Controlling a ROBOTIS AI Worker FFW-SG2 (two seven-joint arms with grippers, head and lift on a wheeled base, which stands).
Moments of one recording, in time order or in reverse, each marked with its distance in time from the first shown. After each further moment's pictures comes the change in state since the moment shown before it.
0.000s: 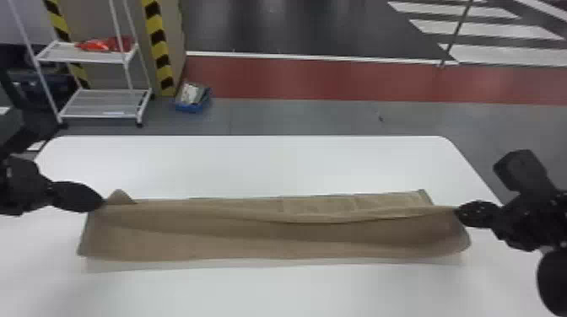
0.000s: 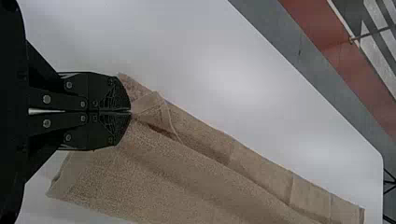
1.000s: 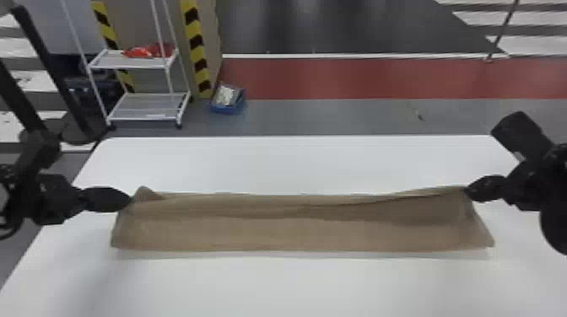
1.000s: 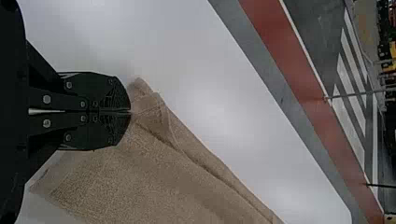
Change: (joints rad) left arm 0.107 -0.011 0.143 0.058 0.124 -0.050 0.149; right arm -0.293 -0.016 0.131 0.326 0.118 -0.052 0.095
